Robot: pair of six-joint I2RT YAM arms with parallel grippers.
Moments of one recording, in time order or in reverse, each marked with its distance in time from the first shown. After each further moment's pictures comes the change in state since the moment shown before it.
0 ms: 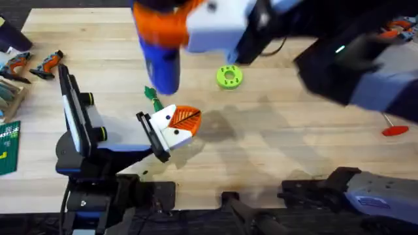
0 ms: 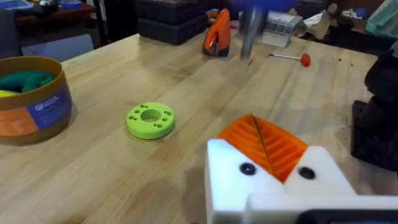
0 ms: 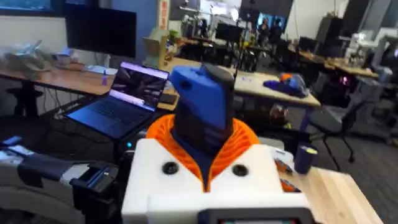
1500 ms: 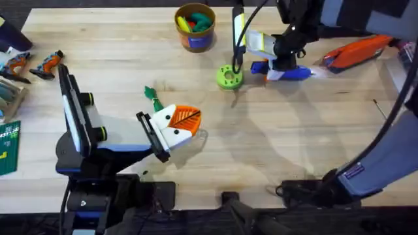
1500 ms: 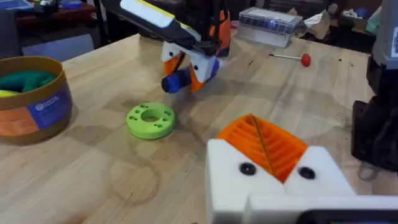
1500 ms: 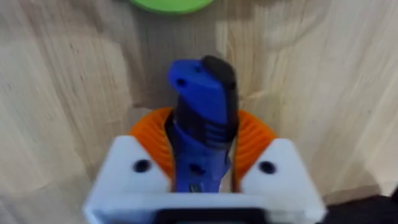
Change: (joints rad) left arm 0.000 0.000 0.000 0.000 -0.001 0.000; right arm -0.446 0.542 0.417 -1.744 1.038 -1.592
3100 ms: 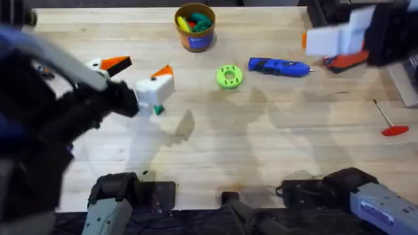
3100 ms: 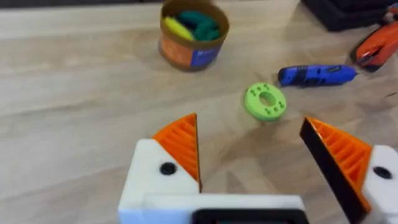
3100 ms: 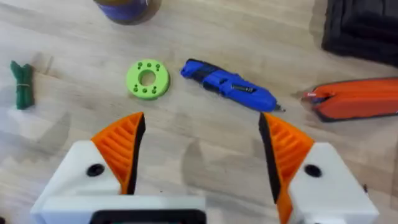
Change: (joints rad) left arm 0.128 0.528 0.623 -0.475 -0.510 0.009; right arm 0.055 -0.934 -0.083 -0.220 0.024 1.352
